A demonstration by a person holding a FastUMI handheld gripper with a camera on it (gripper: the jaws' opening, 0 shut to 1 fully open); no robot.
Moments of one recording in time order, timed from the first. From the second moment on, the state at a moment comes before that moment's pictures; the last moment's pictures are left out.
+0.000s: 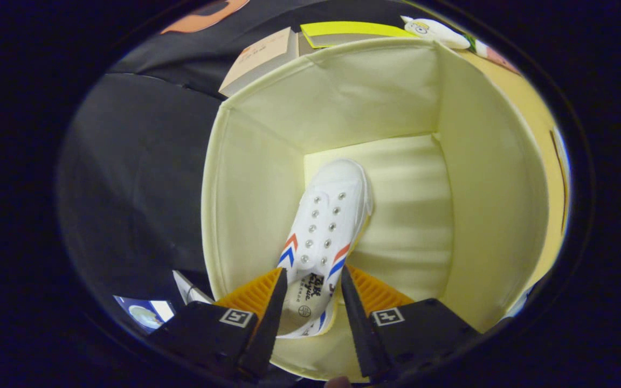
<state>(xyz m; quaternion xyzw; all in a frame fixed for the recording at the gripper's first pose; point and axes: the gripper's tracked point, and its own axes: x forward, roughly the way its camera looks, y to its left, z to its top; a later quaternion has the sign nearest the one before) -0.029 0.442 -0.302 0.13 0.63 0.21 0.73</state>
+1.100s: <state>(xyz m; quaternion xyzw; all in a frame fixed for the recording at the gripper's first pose) 0.011 0.023 -0.183 0.03 0.41 0.09 0.91</state>
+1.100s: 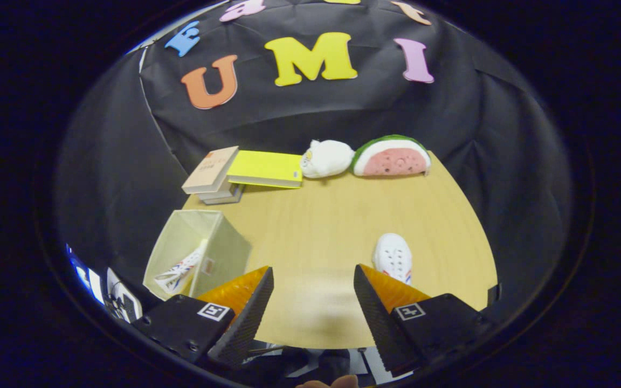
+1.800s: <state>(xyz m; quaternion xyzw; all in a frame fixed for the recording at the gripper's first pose) 0.071 -0.107 -0.369 0.01 0.56 0.08 0.82</state>
